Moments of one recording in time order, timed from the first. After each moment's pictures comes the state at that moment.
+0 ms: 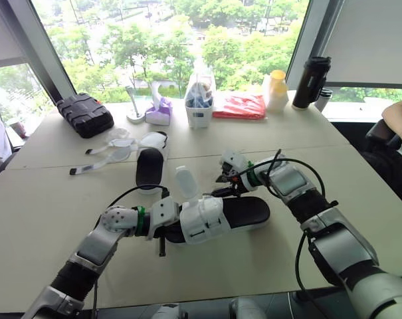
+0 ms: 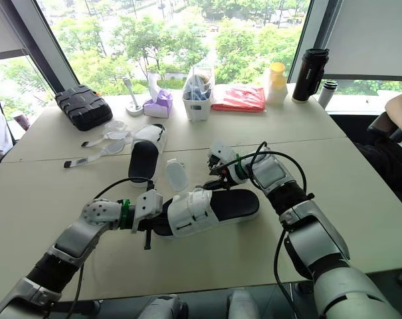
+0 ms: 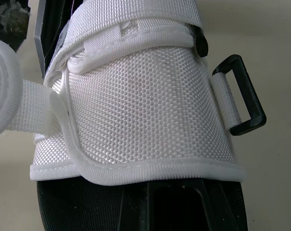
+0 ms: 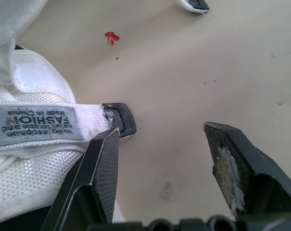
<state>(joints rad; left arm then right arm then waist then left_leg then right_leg) -0.30 0.57 -0.31 0.02 -0.18 0.10 -1.09 -0.93 -0.41 0.40 0.57 0.01 0.53 1.03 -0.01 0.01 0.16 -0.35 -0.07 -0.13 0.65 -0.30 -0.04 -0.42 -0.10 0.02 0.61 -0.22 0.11</state>
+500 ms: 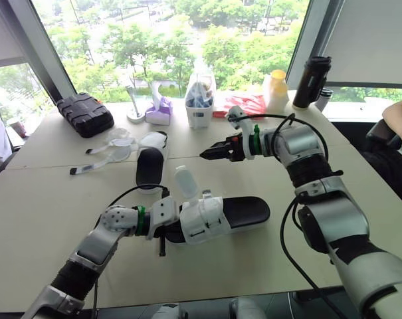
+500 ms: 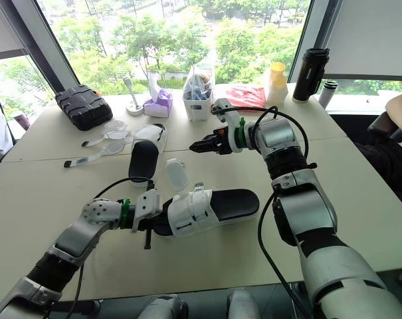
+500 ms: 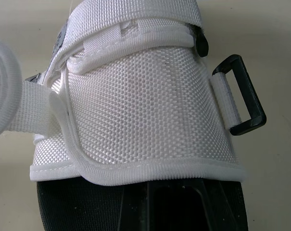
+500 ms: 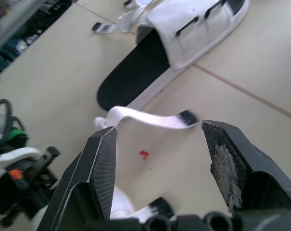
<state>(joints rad) -0.31 0.57 -0.31 0.02 -0.18 0.10 -1.09 -1.19 -0.35 0.14 0.71 0.24 0.99 1.11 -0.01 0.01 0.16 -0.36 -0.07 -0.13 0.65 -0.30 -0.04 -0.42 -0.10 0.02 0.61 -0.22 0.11</state>
